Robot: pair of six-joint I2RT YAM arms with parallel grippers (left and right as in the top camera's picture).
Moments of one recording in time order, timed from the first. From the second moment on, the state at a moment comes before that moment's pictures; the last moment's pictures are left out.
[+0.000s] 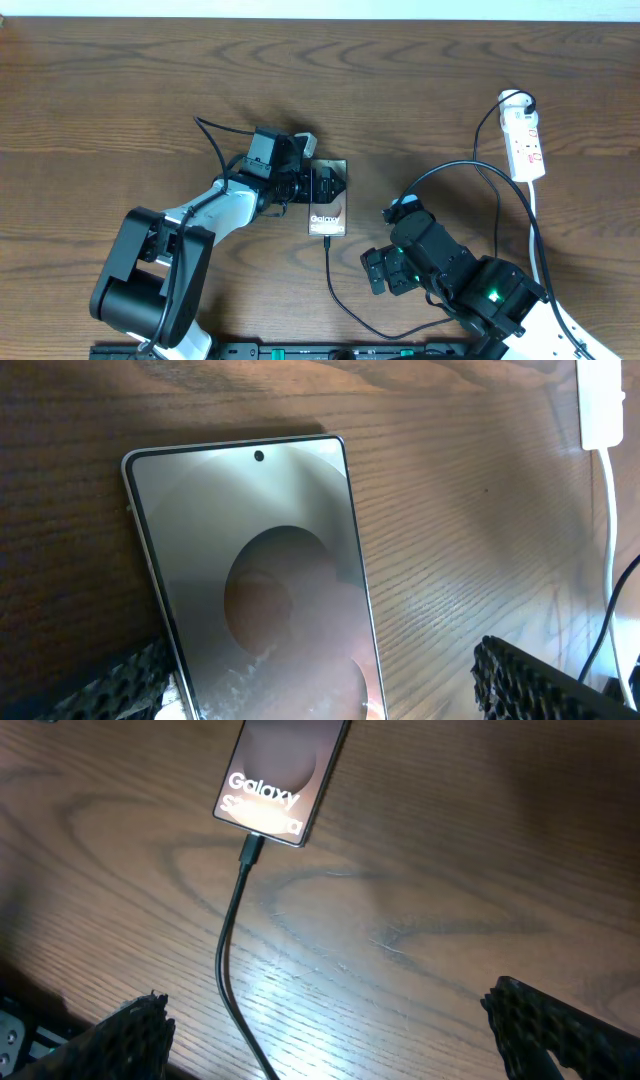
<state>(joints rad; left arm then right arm) -0.36 1.78 0.83 -0.04 0.56 -0.40 0.83 0.96 0.80 -0.85 0.08 0.49</state>
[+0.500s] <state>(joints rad) -0.30 1.74 0.82 -0.09 0.51 -0.40 0.83 1.00 0.80 -0.82 0.03 0.50</state>
